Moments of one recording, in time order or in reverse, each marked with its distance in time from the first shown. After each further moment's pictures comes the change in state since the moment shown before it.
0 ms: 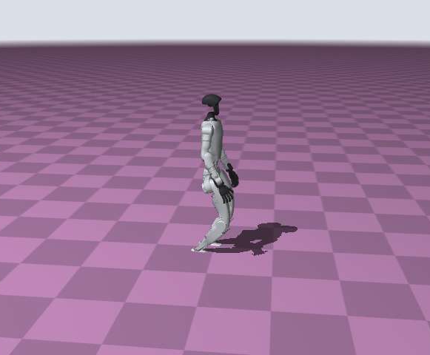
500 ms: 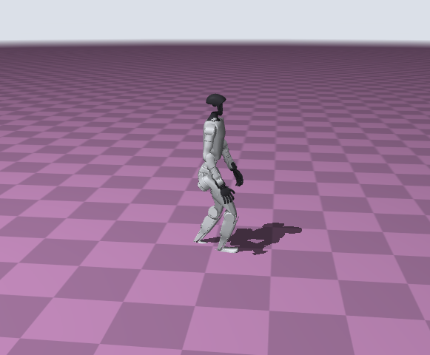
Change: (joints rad) left arm -0.128 -0.030 -0.006 0.069 0.029 -0.028 0.060; right arm -0.035 -0.008 -0.017 0.001 0.049 -0.020 0.006; waist -0.059 0.004 -0.238; left_leg -0.168 -0.027 -0.019 -0.226 0.076 -0.031; right_leg -0.625 0.023 0.001 -0.111 0.120 0.032
